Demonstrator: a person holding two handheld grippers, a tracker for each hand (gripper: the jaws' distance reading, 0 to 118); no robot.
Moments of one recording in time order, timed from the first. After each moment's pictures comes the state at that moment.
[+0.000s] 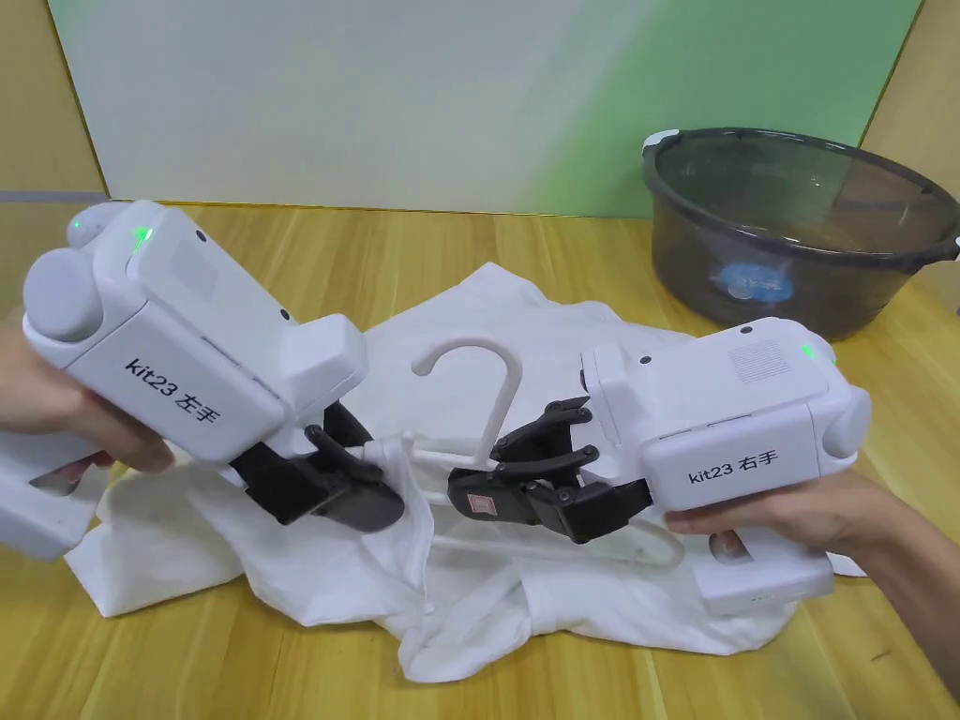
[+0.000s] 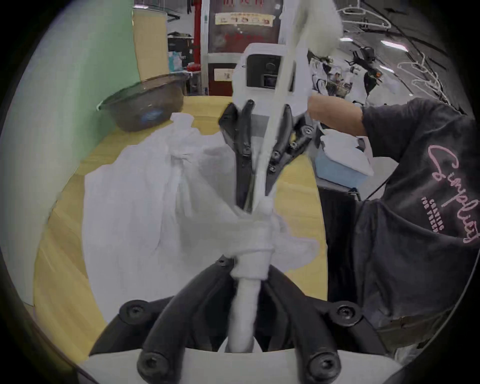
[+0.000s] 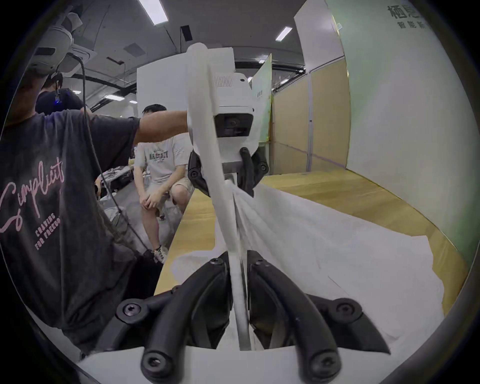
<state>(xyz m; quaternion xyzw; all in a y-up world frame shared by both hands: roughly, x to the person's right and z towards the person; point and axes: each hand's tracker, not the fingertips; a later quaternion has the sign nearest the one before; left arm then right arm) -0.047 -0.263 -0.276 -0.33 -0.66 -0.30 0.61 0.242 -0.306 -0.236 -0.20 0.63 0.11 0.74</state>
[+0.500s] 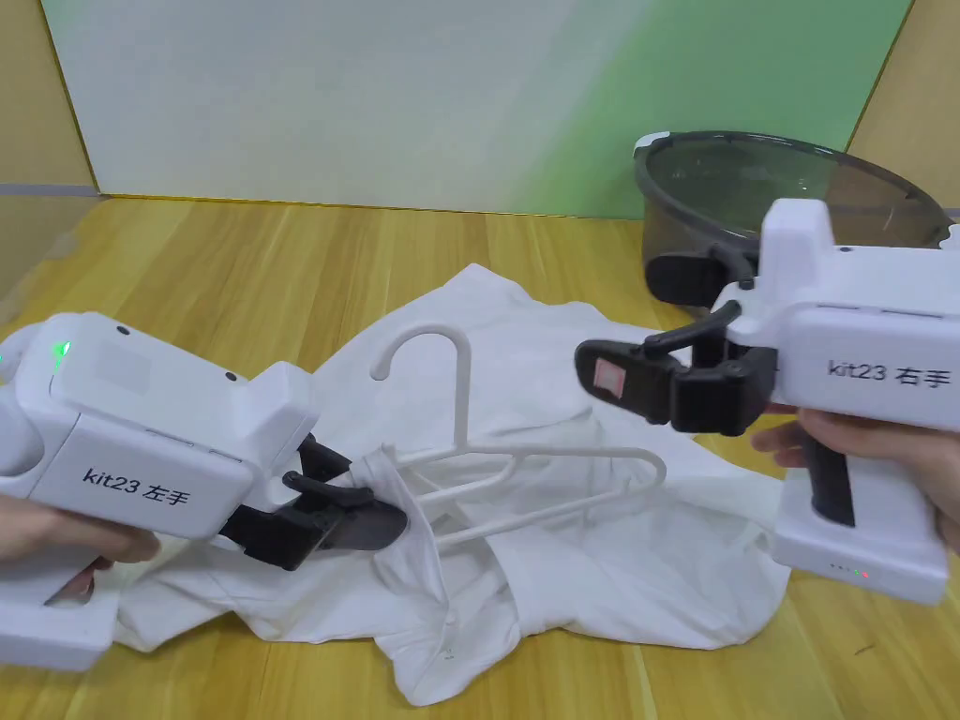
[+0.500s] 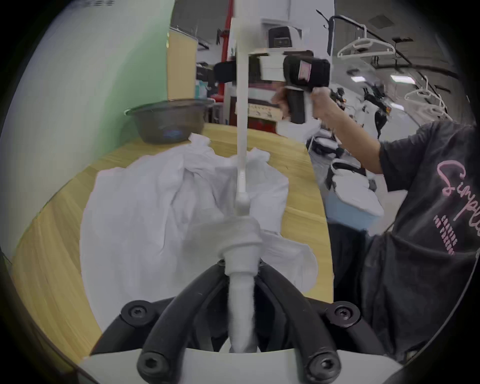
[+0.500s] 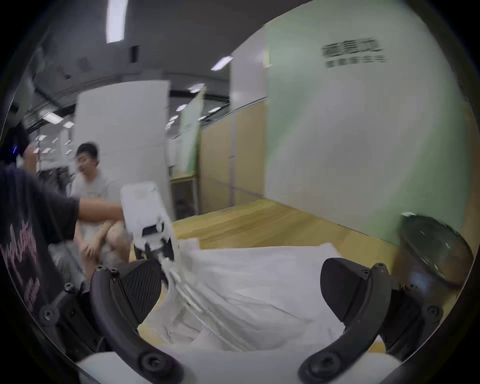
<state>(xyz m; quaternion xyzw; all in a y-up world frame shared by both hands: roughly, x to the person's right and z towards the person) -0.080 -0.303 -0.254 -0.26 -0.63 -0.18 0.71 0.312 -0.225 -0.182 -0.13 0.39 0.02 0.91</state>
